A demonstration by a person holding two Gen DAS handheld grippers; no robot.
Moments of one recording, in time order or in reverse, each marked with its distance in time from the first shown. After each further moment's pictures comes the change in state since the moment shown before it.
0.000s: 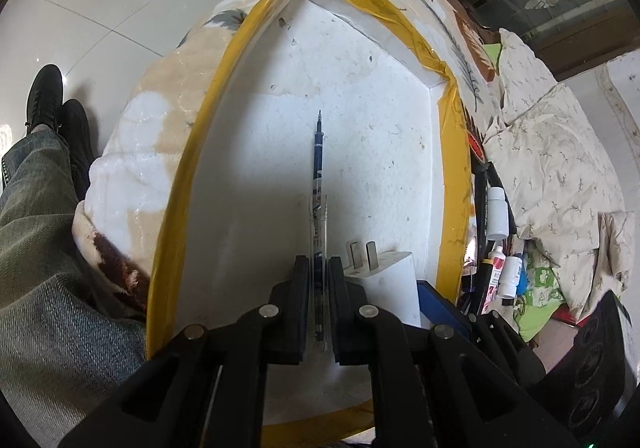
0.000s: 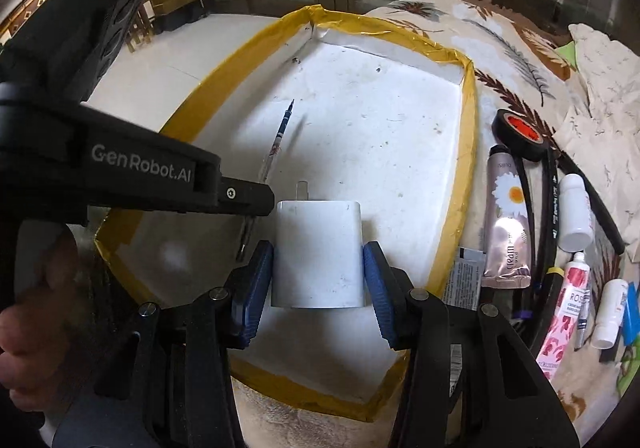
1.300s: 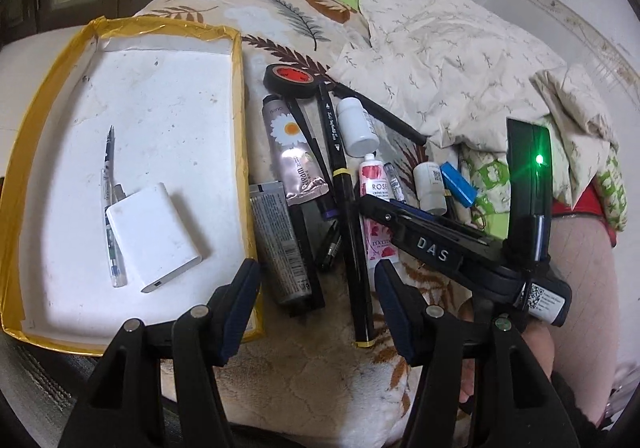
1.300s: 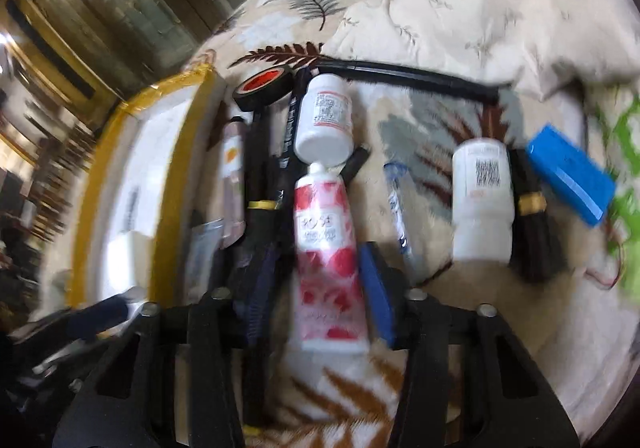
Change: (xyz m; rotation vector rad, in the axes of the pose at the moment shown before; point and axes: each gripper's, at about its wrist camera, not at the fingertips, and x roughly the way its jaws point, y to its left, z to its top) left arm 0.006 -0.139 -0.090 0.413 -0.081 -0.029; right arm -0.045 -0.180 -0.055 0.489 -0.042 -0.046
